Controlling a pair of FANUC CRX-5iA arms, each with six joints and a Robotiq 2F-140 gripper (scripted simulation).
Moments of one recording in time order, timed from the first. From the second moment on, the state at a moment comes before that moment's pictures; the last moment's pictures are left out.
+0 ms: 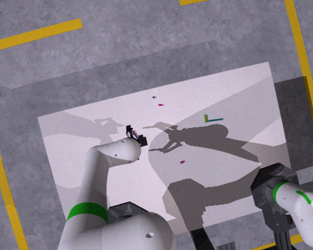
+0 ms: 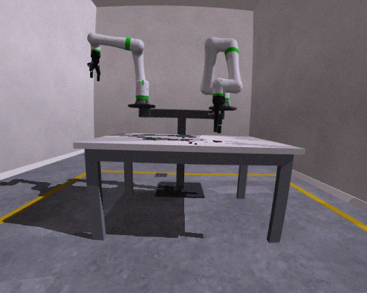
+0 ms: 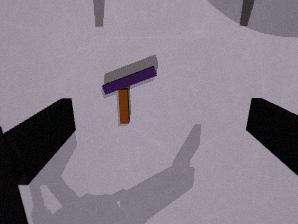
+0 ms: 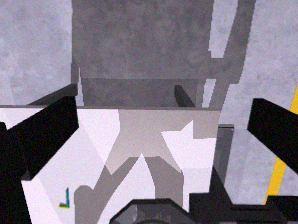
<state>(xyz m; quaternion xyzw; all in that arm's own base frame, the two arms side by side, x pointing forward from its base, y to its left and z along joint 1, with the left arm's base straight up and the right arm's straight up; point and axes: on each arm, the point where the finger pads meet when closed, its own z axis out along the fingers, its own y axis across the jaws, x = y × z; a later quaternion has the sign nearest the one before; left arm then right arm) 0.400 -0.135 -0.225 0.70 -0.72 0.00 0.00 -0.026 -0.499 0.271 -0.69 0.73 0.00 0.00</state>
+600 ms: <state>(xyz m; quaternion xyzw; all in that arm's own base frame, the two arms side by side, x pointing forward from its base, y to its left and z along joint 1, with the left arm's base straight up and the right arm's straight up) 0.433 -0.151 -0.225 0.62 -0.78 0.00 -0.01 -0.026 -0.499 0.271 -0.69 0.73 0.00 0.00</state>
